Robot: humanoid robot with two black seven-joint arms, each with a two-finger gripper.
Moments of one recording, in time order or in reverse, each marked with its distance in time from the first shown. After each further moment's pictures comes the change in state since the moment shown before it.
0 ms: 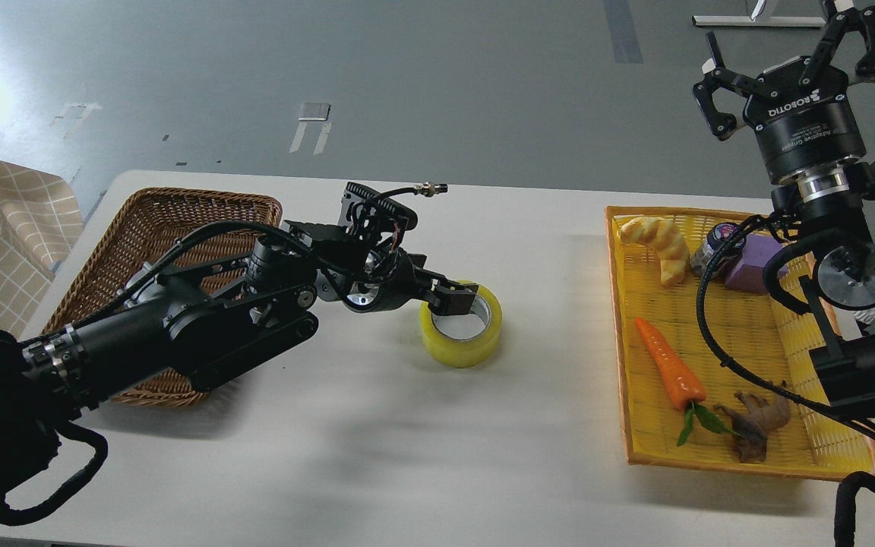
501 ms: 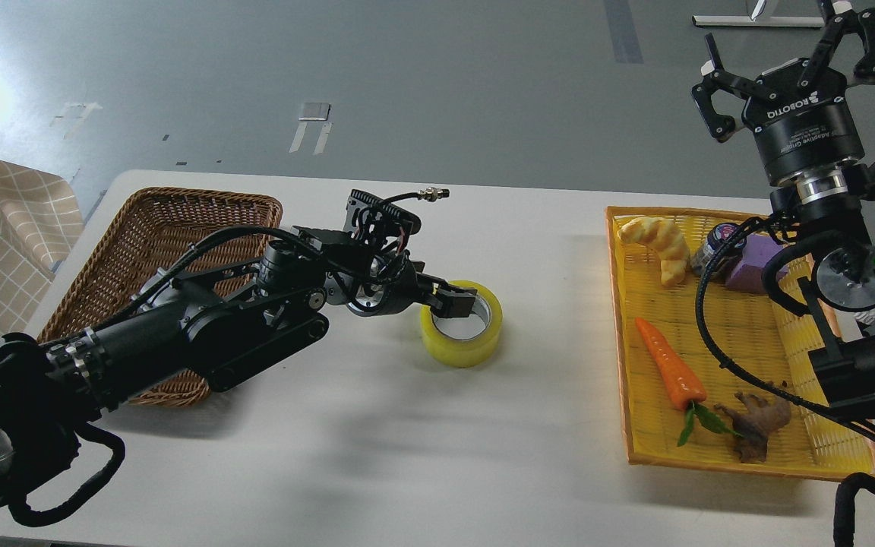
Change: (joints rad) left arm 0.005 -0.039 0.001 0.061 -0.002 0.000 0.000; right arm -0.003 0.002 0.001 0.001 0.000 0.000 0.000
